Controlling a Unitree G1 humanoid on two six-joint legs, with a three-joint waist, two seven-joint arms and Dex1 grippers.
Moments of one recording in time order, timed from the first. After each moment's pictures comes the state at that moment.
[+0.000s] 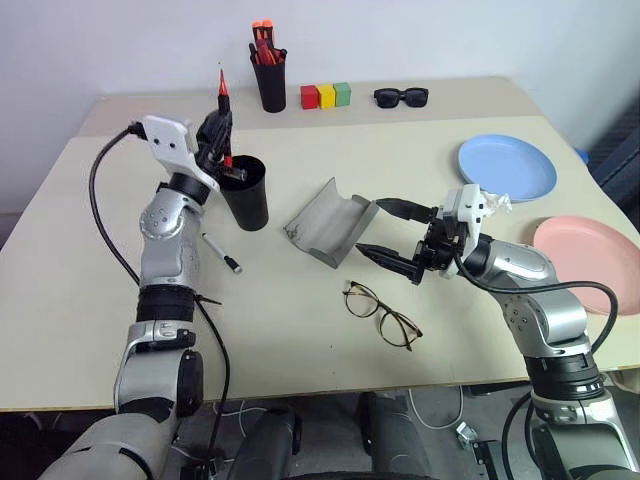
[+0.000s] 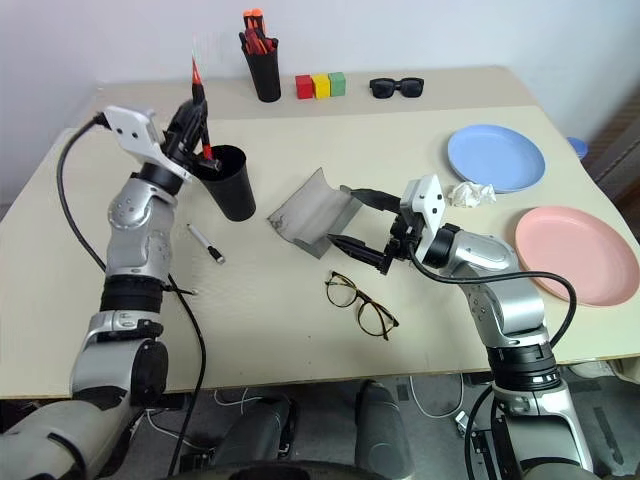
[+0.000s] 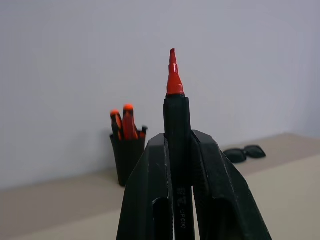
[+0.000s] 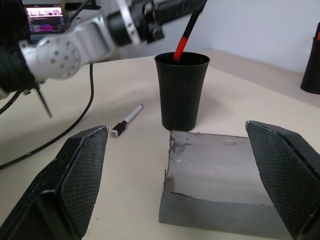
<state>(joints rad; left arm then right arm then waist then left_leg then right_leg) -0.74 0.28 0.22 0.47 -0.27 -0.19 -0.44 -0.39 -0.52 -0.02 -0.16 0.52 0.32 0.94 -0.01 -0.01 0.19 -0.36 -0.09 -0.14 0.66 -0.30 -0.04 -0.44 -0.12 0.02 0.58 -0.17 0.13</state>
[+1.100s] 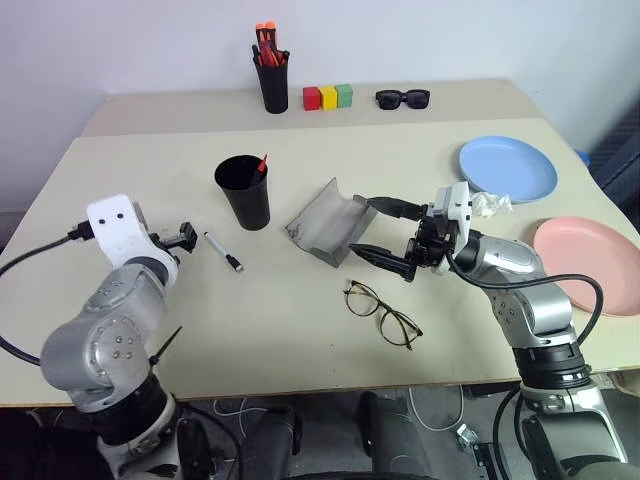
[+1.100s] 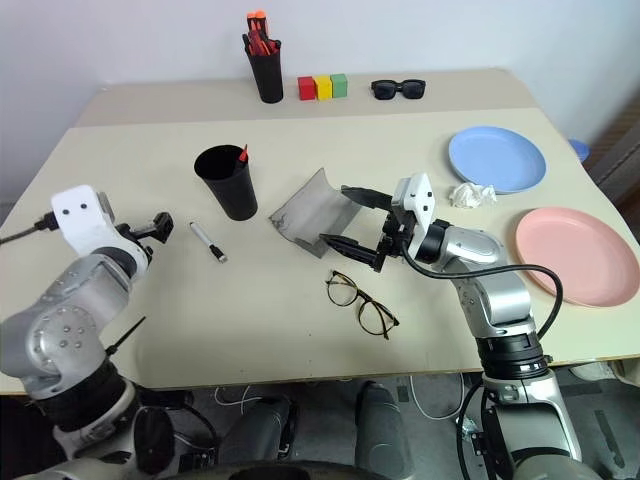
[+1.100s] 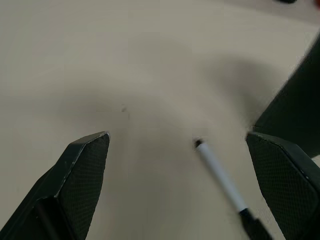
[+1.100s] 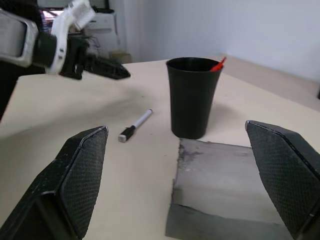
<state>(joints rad) -0.39 0.07 0.52 -0.66 -0.39 1.40 0.34 -0.44 -0.49 0.01 -0.09 0.49 0.27 1.00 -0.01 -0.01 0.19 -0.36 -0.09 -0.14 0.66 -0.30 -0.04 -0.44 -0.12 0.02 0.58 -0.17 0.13</state>
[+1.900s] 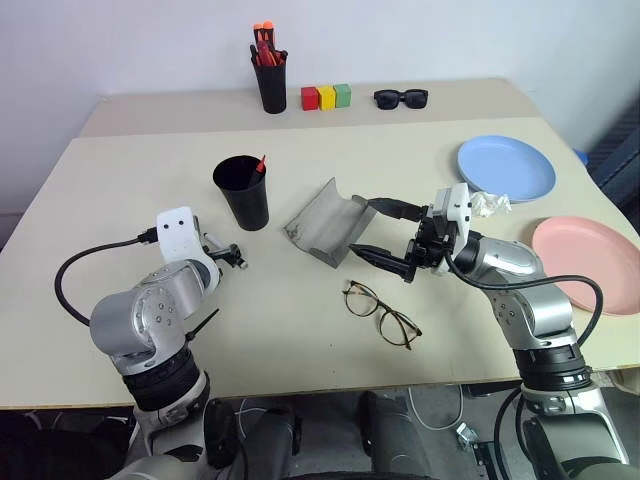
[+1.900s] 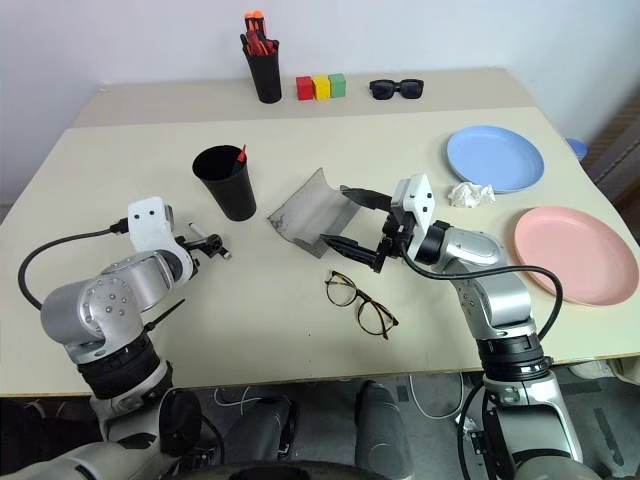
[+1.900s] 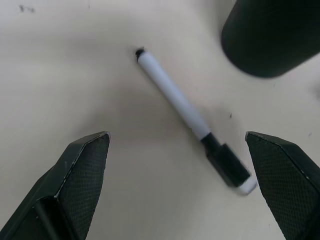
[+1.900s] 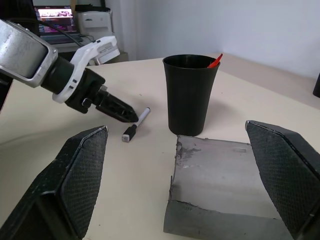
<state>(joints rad) -0.52 0.02 0.42 -0.51 -0.25 1.53 0.18 -0.43 -0.49 0.01 -0.10 0.49 0.28 0.98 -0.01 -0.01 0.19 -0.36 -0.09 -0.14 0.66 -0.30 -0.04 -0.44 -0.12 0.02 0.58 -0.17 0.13</state>
